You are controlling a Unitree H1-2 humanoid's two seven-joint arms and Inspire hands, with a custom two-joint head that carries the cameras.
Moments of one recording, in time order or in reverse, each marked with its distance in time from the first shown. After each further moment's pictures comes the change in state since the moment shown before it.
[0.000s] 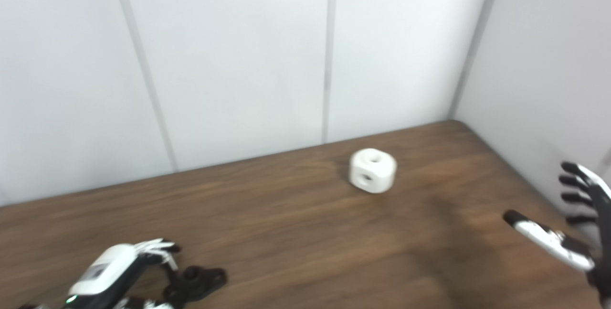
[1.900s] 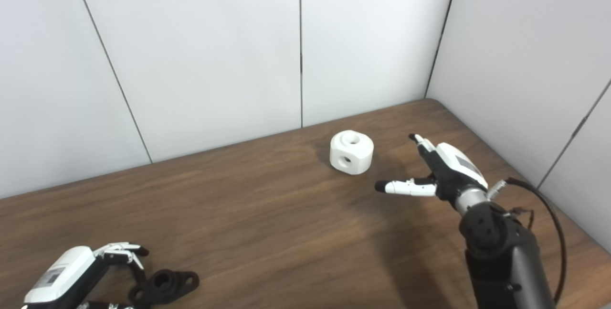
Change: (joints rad) left arm 0.033 -0.002 0.100 -0.062 -0.018 -0.043 -0.095; right arm -0.388 -0.011 0.317 0.358 -0.391 -0.001 0.518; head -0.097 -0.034
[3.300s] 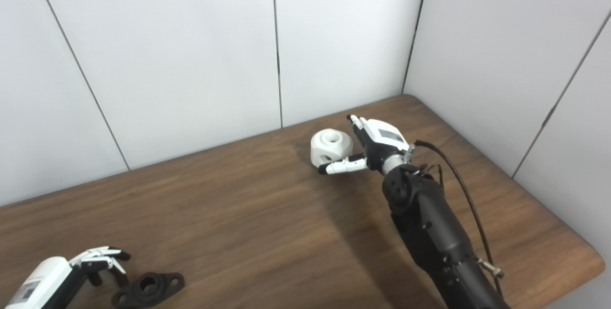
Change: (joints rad) left arm -0.007 -0.016 0.000 0.064 0.008 -0.063 0.080; right arm -0.215 -0.064 0.284 0.296 -0.059 -0.001 -0.204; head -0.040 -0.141
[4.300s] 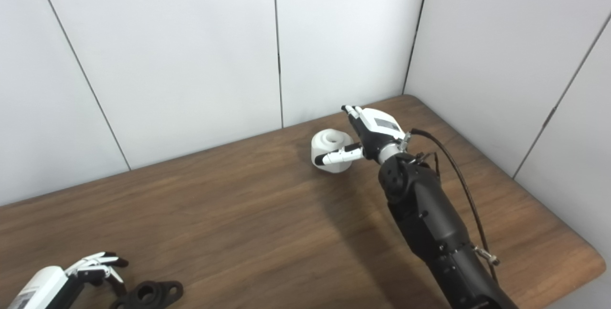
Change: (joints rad) left arm 0.043 0.019 0.002 -0.062 -0.027 0.015 -0.019; right arm -0.042 -0.017 0.014 0.006 -0.002 0.000 0.014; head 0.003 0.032
